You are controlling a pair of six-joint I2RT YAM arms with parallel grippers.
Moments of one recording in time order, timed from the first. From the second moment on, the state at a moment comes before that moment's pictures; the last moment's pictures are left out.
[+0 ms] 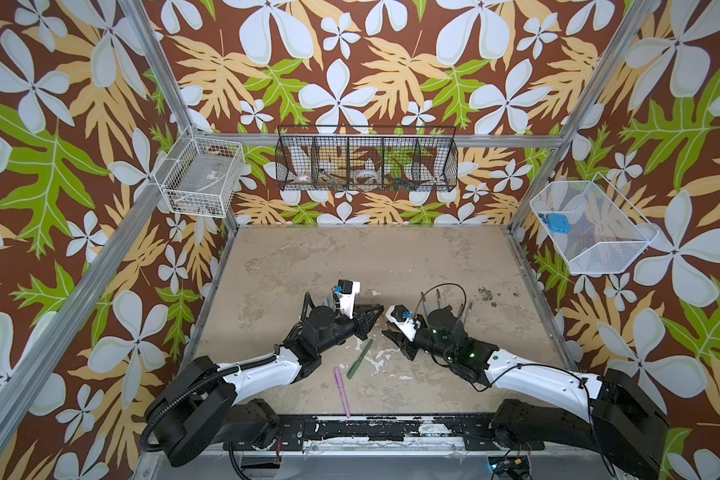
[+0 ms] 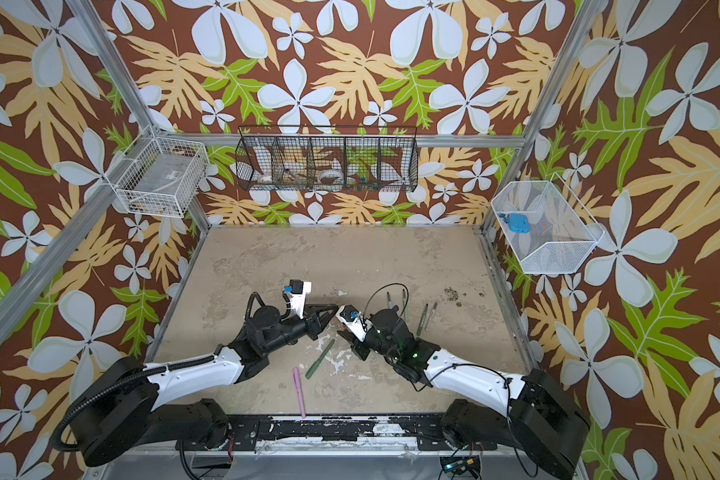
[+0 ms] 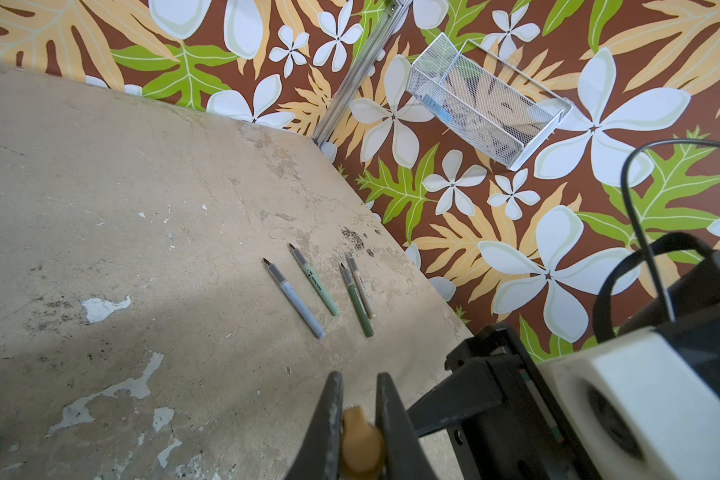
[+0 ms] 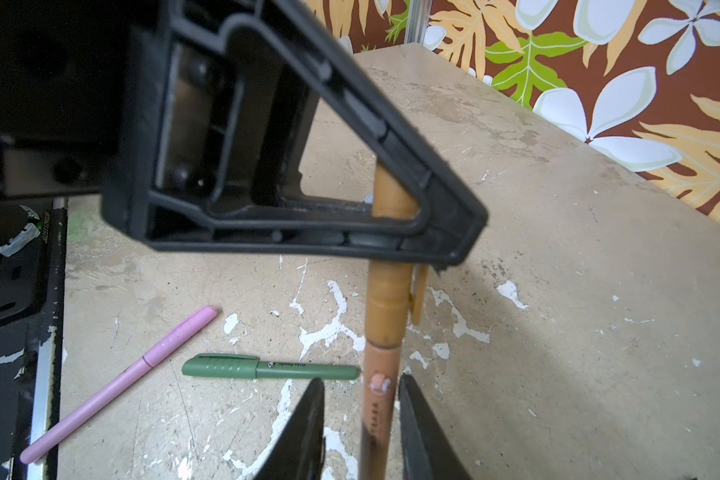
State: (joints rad) left arm -0.74 1.29 0.46 0.73 0.21 -0.61; right arm 0.82 1.19 0.52 0.24 -0.16 -0.13
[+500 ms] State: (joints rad) left arm -0.75 1.31 0.46 0.73 0.20 -0.60; right arm 0.80 1.22 0.53 0.25 -0.16 -0.12
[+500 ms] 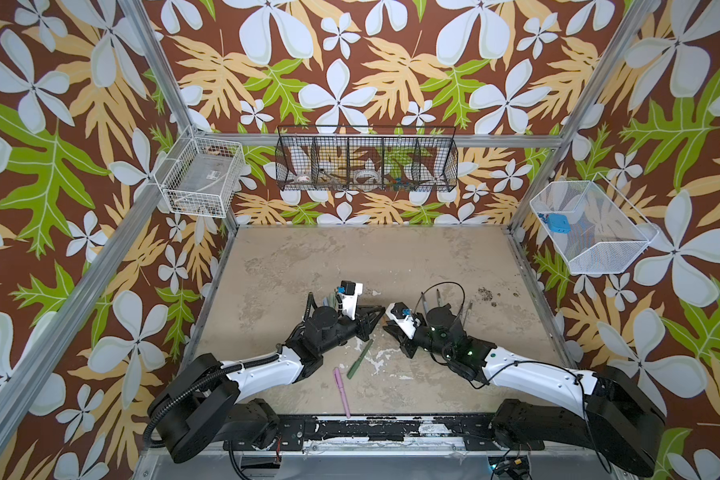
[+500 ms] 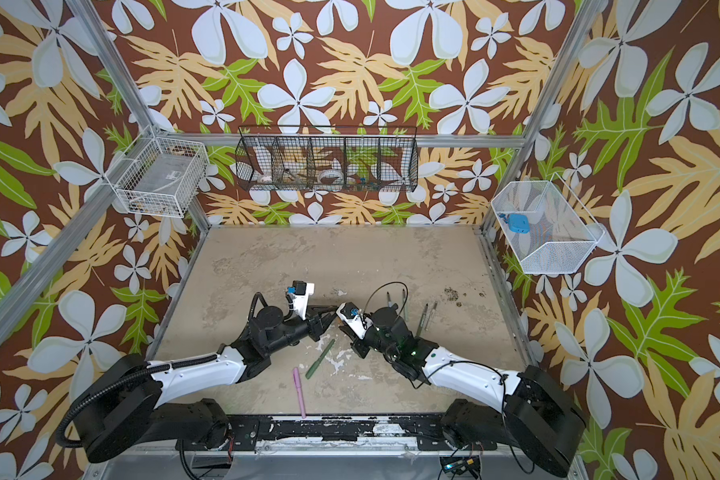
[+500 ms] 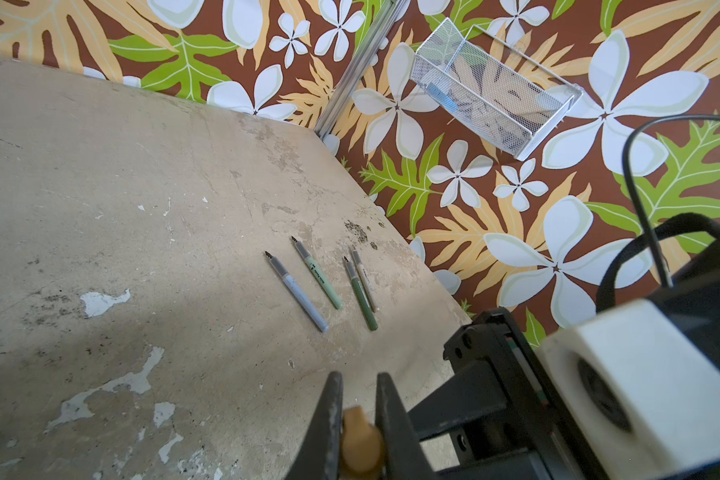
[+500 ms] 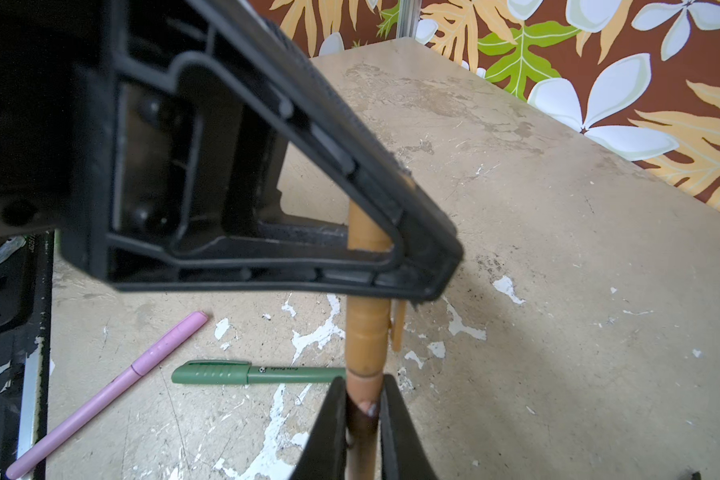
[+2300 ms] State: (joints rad) left arm -0.60 1.18 0.50 0.53 0.25 -0.68; right arm 0.81 1.35 0.62 0.34 -0.14 -0.17
